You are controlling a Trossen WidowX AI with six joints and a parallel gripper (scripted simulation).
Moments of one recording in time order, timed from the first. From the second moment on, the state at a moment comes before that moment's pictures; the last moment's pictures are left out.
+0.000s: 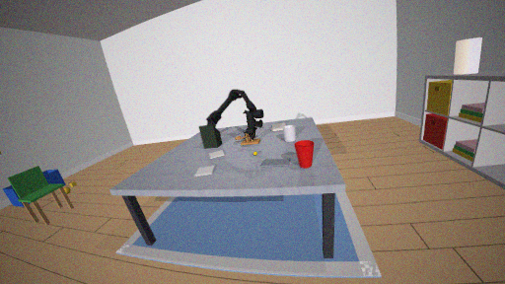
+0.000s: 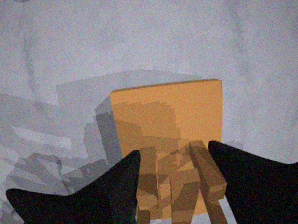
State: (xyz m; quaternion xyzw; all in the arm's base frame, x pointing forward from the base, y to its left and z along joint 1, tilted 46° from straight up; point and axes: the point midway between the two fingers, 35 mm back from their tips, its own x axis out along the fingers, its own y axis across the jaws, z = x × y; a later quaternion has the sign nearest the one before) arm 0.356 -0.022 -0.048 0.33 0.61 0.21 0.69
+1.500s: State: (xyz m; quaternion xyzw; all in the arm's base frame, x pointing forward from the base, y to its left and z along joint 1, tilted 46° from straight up) arm 0.342 -0.085 0.010 0.33 0.61 0.20 0.69
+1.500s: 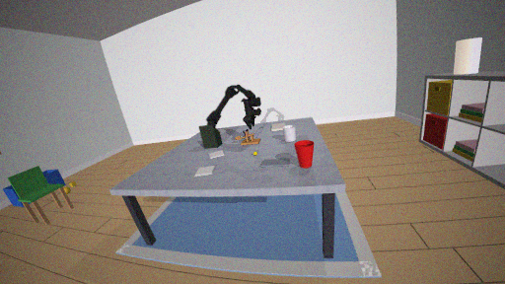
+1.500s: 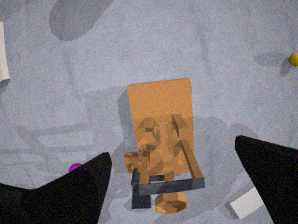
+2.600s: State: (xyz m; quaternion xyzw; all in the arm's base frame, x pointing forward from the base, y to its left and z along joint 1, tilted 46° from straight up) arm 0.354 -0.033 -0.038 0.33 0.61 0.20 0.69
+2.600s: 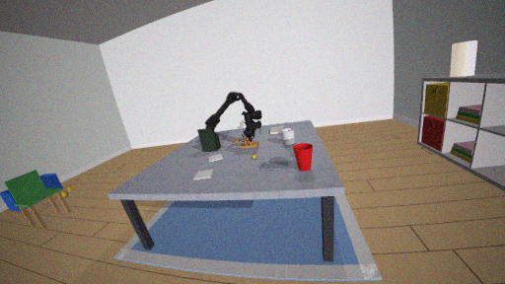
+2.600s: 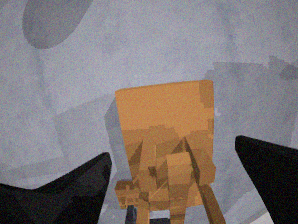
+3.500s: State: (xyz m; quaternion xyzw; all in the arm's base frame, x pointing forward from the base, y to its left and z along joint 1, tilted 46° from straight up) arm 0.356 -0.022 -0.049 0.33 0.61 0.20 0.69
